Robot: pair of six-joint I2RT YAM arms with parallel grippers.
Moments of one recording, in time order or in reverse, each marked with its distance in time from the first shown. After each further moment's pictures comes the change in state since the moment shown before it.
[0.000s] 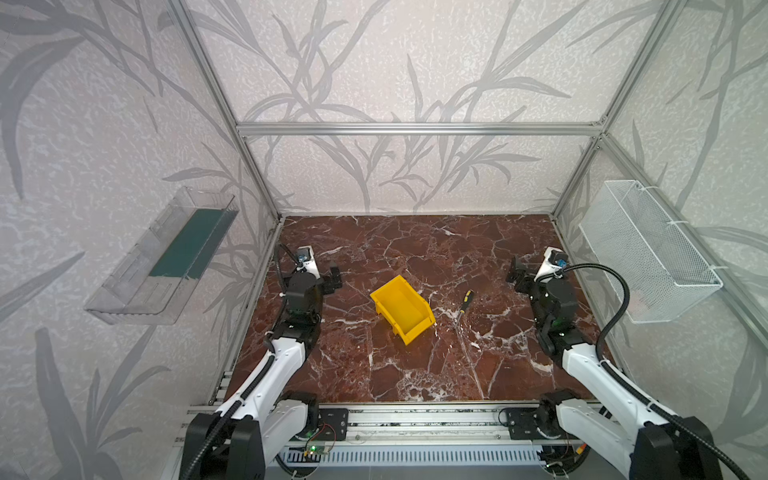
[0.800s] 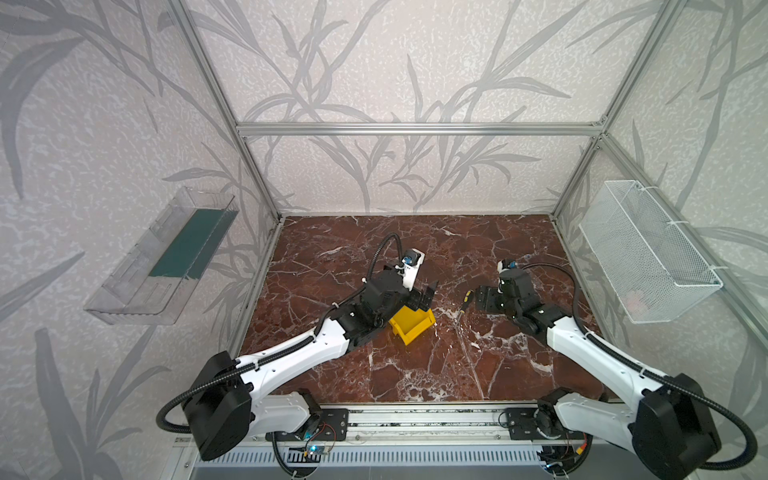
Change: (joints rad) left arm -0.686 0.247 0.317 -0.121 0.060 0.043; right arm 0.249 0.233 0.291 -0.760 -0.135 0.200
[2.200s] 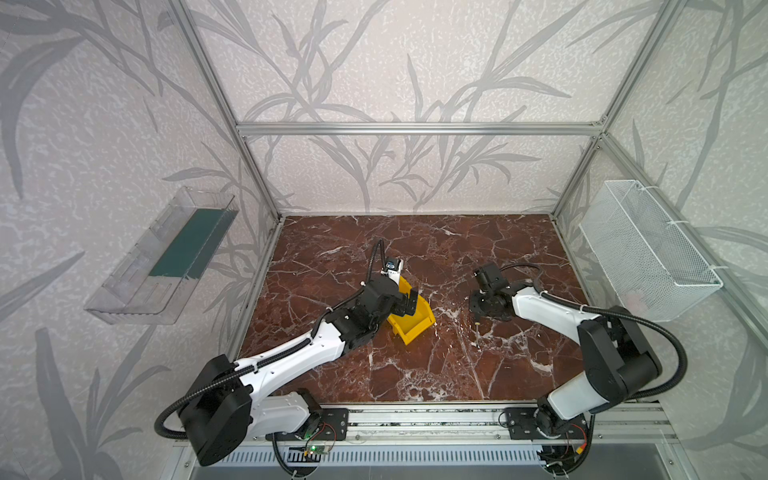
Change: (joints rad) left arm 0.072 -0.033 -0.067 -0.182 -0.127 -0.219; right arm 0.006 0.332 0.180 -0.119 -0.069 0.105
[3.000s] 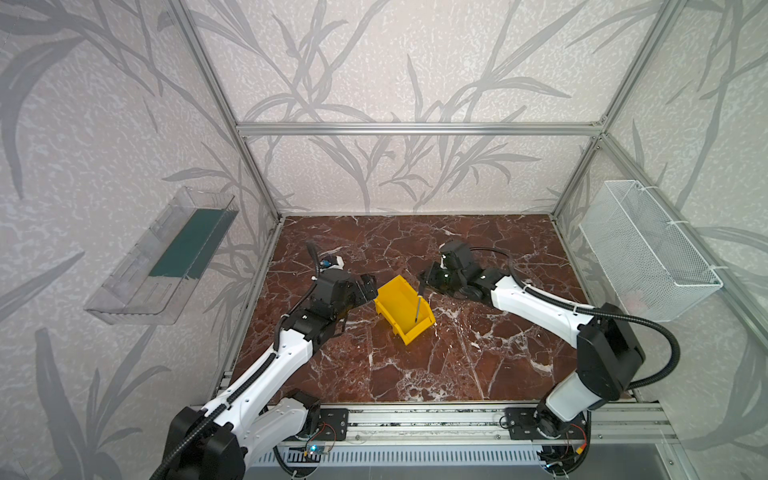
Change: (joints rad) left arm 0.377 -0.212 -0.098 -0.200 0.272 -0.435; right arm 0.292 0.140 0.352 0.179 -0.217 0.379
